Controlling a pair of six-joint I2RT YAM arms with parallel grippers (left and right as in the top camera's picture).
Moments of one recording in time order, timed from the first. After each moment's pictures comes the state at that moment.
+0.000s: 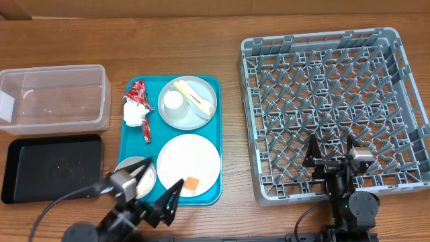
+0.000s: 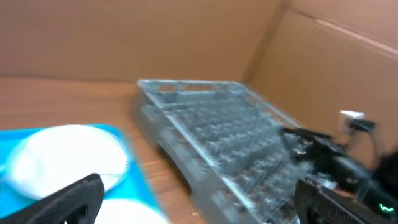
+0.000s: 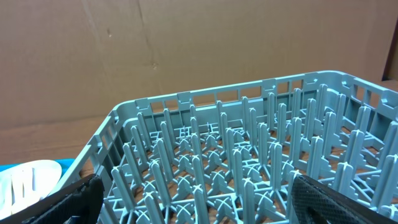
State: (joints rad) left arm -0.08 0.03 0.54 -0.61 0.53 -0.32; right arm 0.01 0.01 0.02 -0.03 -0.01 0.14
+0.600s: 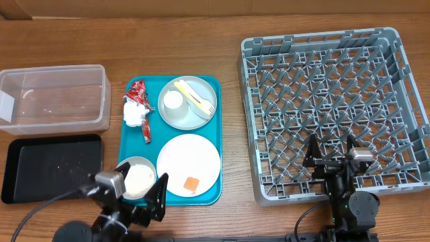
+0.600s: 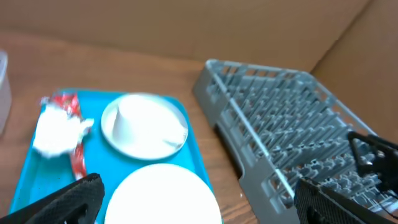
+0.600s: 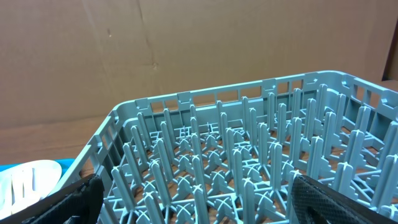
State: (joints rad) left arm -0.08 0.16 0.70 -0.83 0.33 -0.30; right arm 0.01 0.01 0.02 -0.03 -0.01 0.14
